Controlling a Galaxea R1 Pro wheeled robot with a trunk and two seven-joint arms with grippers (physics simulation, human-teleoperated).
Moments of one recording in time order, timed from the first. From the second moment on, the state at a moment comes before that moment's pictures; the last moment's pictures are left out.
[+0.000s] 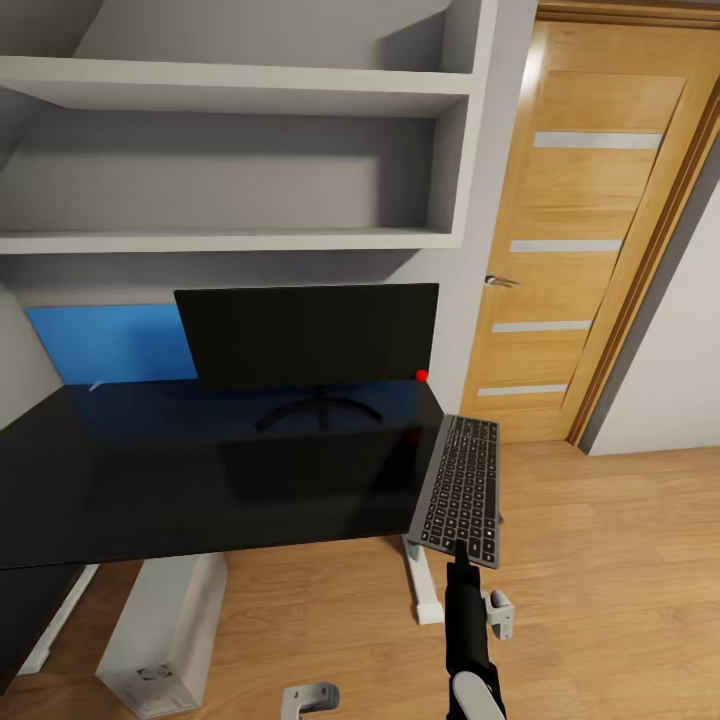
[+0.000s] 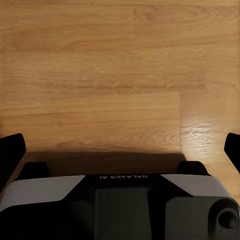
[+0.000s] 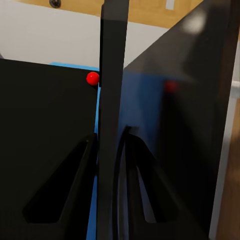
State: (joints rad) left arm -0.07 -0.11 -0.39 -1.06 0.50 0.58 0.42; right arm -0.12 0.15 0.24 -1.14 -1.49 -0.55 0.26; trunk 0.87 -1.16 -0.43
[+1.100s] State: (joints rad) left arm -0.07 -0.11 -0.39 -1.06 0.50 0.58 0.42; right arm -0.12 0.15 0.24 -1.14 -1.48 -0.55 0.26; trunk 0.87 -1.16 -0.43
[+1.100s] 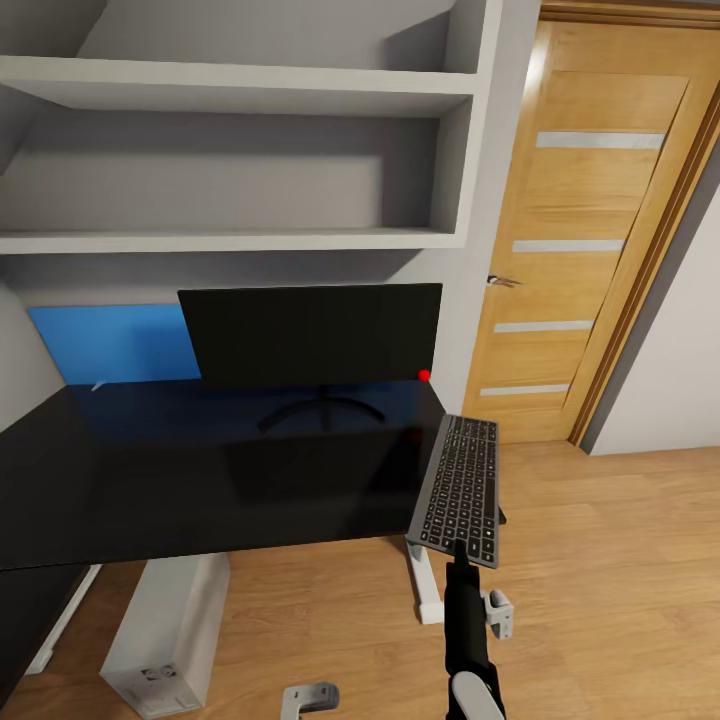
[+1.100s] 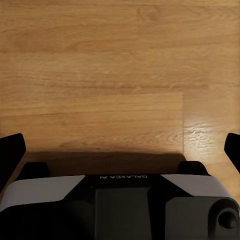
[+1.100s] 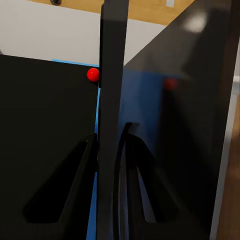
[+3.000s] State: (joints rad) left arm -0.07 -0.11 -0.39 -1.06 0.50 0.58 0.42; right arm -0.13 0.14 0.25 -1.14 -1.49 -0.54 0.25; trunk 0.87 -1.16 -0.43
